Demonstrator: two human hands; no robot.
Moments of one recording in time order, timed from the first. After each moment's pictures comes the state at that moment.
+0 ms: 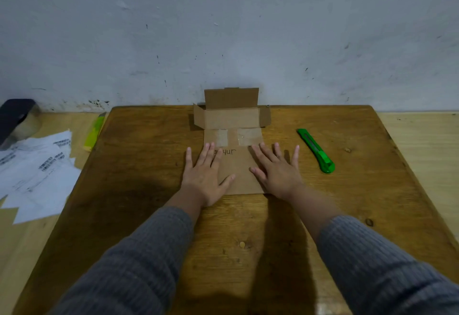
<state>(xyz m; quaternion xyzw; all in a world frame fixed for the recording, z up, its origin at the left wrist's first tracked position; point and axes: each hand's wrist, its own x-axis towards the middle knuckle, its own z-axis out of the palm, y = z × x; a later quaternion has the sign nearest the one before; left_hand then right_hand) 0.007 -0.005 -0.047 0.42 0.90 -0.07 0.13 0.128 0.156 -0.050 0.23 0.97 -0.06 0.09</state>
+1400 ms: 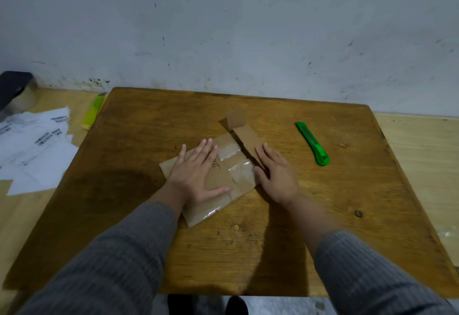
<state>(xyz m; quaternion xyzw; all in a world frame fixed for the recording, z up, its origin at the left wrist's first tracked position) 0.015 -0.048 -0.060 0.49 0.87 -0.02 0.09 0.163 0.134 -0.053 0.26 0.94 -0.21 -0.01</state>
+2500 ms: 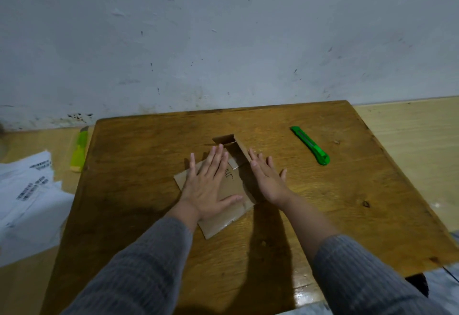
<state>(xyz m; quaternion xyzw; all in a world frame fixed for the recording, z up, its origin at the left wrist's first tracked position) -0.019 -0.038 -0.057 0.58 0.81 0.00 0.05 0.112 0.091 -0.034 0.40 0.82 -0.40 0.02</state>
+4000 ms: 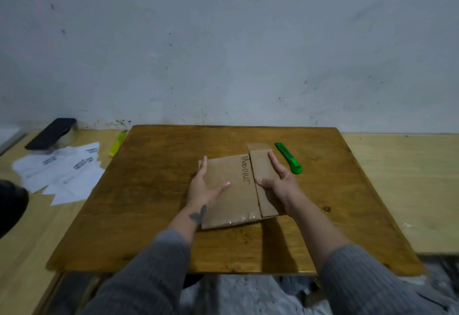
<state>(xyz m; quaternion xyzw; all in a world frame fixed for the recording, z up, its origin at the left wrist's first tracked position) 0.132 -0.049 0.033 0.13 0.80 0.54 0.25 0.234 0.106 0.036 0.40 0.58 -0.70 -0.11</state>
